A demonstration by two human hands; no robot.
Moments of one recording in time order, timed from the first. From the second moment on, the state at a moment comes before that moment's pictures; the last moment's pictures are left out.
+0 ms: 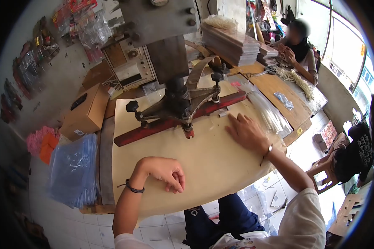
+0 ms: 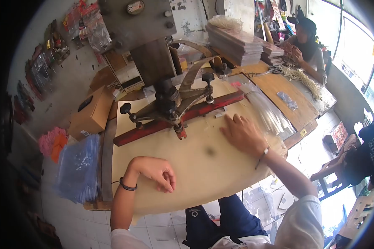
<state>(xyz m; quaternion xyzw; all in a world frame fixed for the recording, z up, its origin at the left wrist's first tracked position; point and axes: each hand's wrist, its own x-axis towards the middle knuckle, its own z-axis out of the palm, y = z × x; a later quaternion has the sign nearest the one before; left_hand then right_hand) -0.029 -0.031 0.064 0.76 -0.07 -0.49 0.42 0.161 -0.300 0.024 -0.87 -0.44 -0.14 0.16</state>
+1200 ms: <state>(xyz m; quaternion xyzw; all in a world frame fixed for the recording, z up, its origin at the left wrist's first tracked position) -0.031 -0.039 0.073 0.81 -0.04 -0.43 0.38 0.078 -0.363 -0.040 -0.78 -0.36 -0.37 0.35</state>
